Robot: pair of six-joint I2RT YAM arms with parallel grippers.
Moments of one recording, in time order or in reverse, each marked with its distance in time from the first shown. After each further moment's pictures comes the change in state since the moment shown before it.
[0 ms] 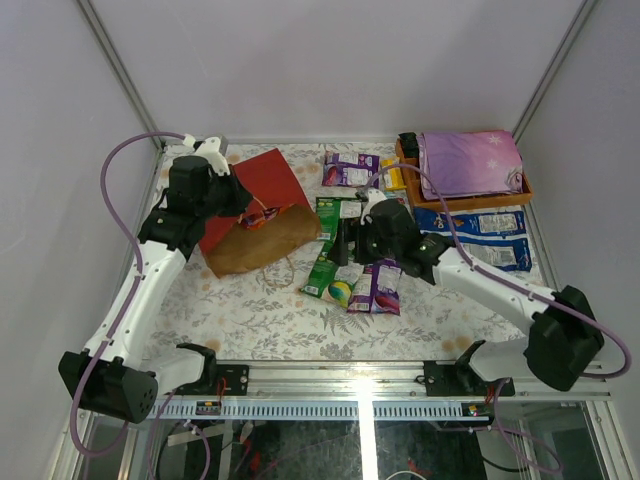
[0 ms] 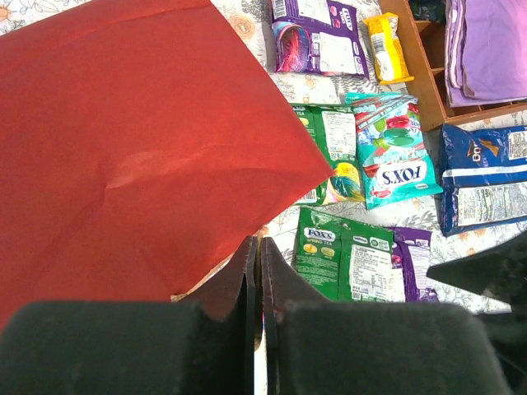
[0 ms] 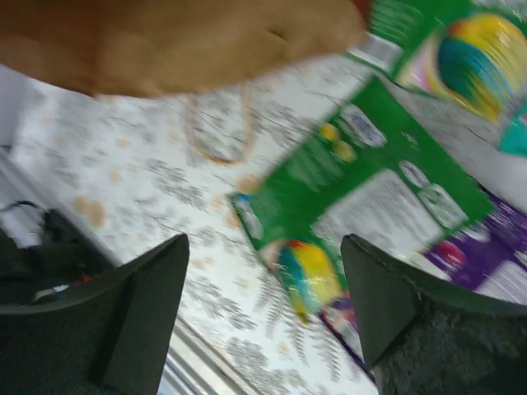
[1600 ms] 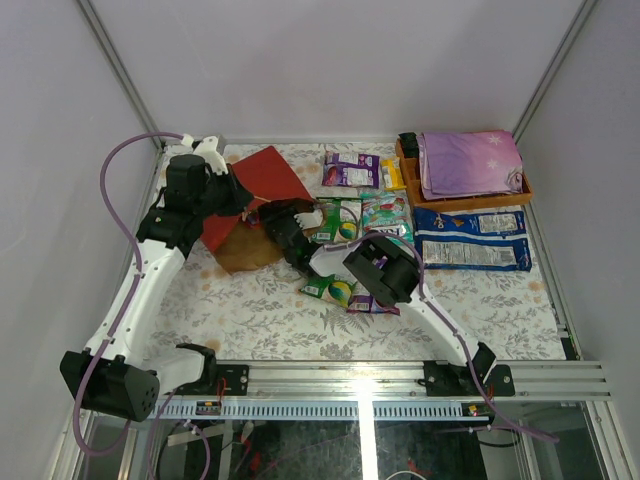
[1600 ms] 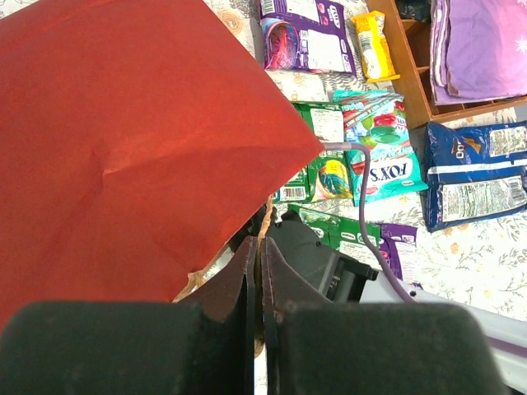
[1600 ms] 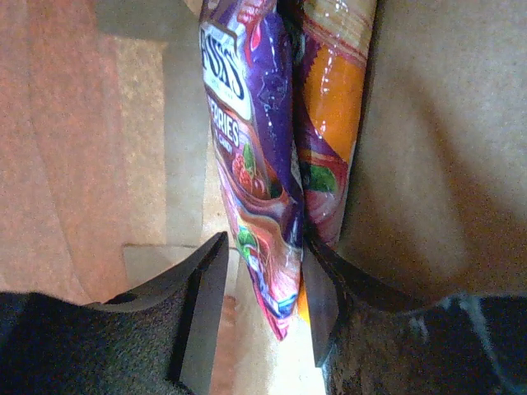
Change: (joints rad) left arm 0.026 0.006 0.004 -0.001 0.058 -0.017; right arm 0.233 1.182 0.705 0.959 0.755 0.964
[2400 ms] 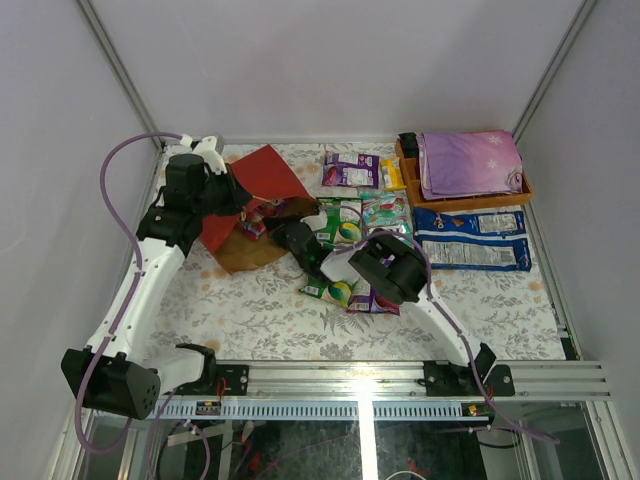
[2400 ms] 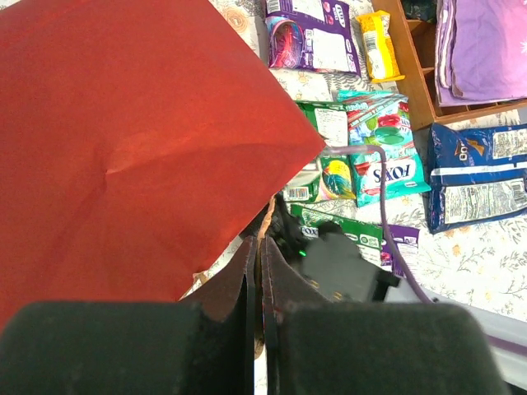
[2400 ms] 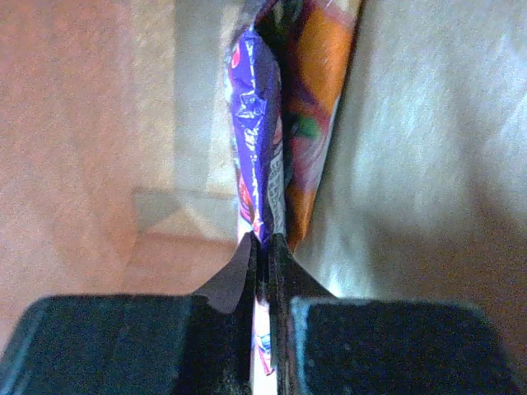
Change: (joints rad) left arm 0.013 0.010 0.000 0.000 0.007 -0.002; right arm -0.023 -0.034 -0.116 0.126 -0.130 -0.046
